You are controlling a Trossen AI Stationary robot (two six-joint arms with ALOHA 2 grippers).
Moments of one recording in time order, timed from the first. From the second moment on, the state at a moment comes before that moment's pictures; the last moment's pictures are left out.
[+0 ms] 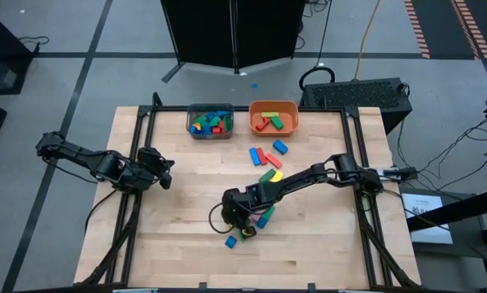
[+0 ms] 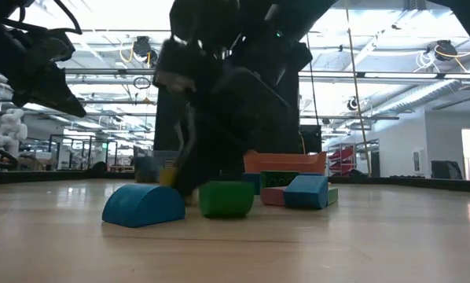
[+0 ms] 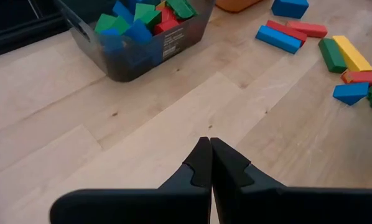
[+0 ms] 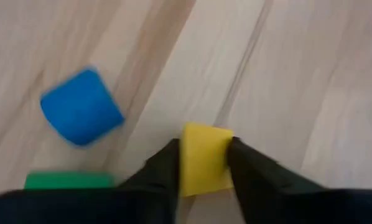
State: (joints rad) left arm -0.35 0.50 0.41 -0.86 -0.73 -0.96; right arm 0.19 2.25 1.55 -0.32 -0.16 -0.14
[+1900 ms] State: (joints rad) left arm -0.35 0.50 0.41 -0.87 -0.75 -0.96; right arm -0.43 2.22 1.90 -0.35 -0.23 -0.03
